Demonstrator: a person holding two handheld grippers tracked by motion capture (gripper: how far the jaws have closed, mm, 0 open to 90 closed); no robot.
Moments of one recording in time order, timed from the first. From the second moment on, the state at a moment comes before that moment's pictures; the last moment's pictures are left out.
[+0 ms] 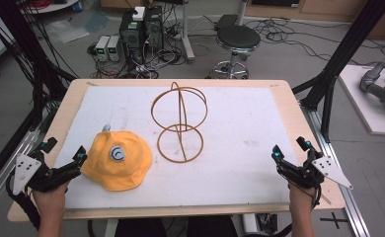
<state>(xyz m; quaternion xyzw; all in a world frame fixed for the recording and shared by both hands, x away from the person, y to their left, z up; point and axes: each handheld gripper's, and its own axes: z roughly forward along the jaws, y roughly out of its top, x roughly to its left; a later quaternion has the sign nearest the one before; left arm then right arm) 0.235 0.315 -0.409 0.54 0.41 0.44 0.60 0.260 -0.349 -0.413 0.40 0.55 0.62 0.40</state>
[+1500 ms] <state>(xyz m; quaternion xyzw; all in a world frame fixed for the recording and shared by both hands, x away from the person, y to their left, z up) 0.249 0.279 -0.419 0.70 0.32 0.31 0.55 0.258 -0.352 -0.416 0.40 0.55 0.62 0.39</state>
